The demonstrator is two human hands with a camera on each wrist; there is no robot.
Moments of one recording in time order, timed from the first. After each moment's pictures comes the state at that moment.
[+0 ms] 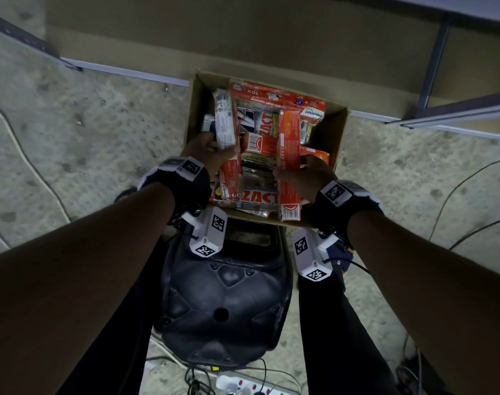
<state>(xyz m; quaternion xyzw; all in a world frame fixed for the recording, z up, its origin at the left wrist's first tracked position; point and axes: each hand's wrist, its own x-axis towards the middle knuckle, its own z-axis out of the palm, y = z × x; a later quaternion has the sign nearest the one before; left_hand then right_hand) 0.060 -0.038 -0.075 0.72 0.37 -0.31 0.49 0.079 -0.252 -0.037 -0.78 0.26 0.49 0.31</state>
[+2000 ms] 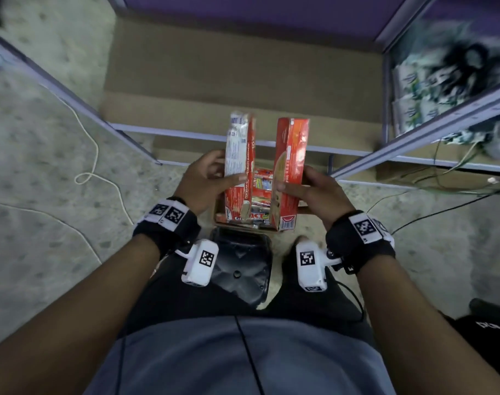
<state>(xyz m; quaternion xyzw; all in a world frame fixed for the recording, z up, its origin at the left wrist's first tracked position) 0.009 -0.018 0.432 0.69 0.15 -0.20 0.68 0.021 -0.259 0.455 -0.72 0.16 0.31 0.60</state>
